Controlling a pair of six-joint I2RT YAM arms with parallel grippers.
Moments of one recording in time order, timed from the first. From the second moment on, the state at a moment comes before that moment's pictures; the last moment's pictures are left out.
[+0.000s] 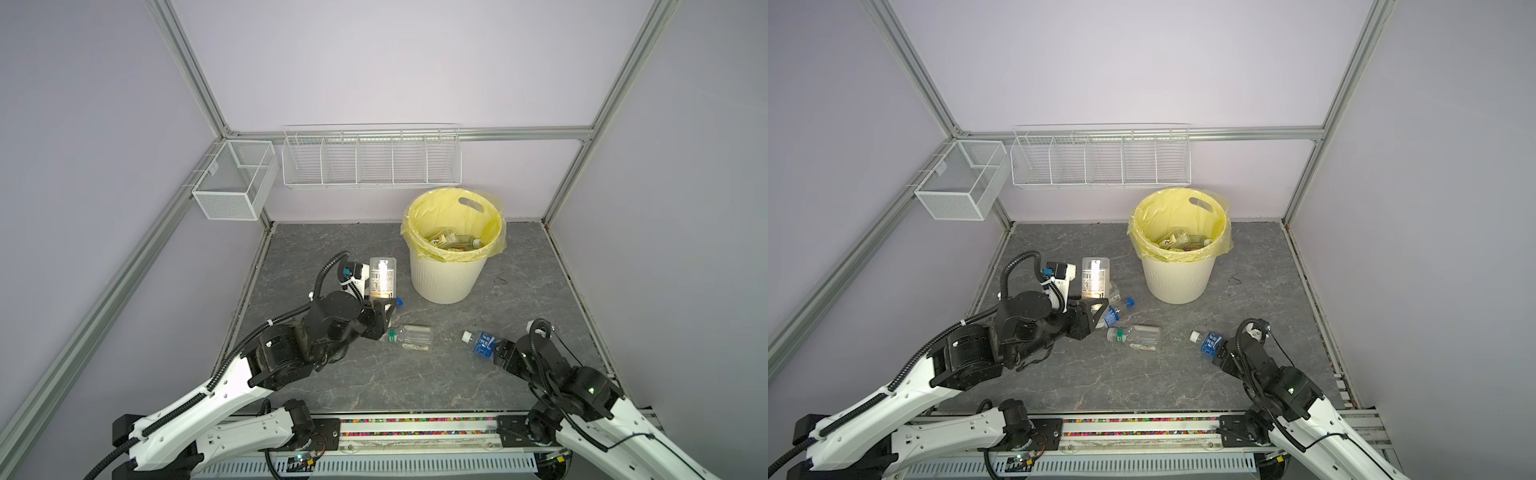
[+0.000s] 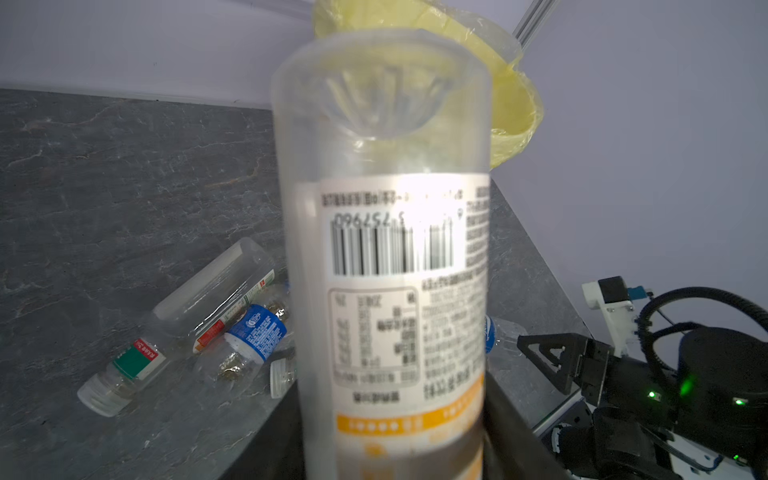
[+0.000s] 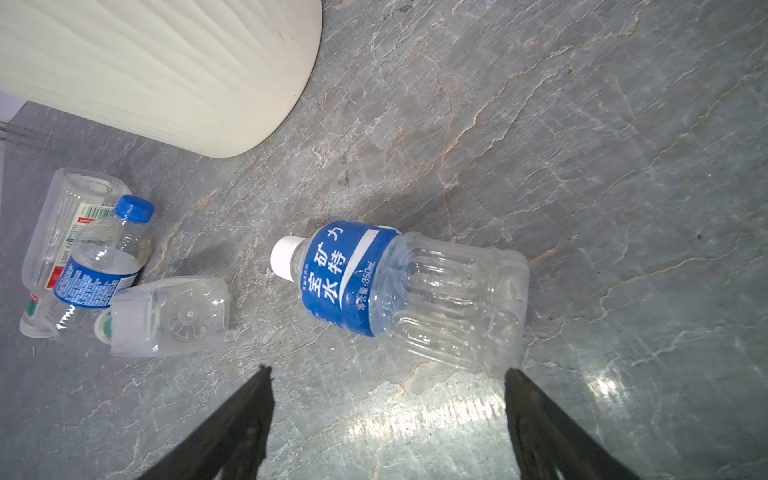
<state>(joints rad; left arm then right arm) -1.09 0.90 1.15 -0.71 -0.35 -0.61 0.71 0.46 0.50 -0.97 0.31 1.02</state>
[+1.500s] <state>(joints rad) -0.86 1.77 2.32 -0.94 -0.10 -0.46 0.71 0.34 0.59 -1.07 0.36 1.02</state>
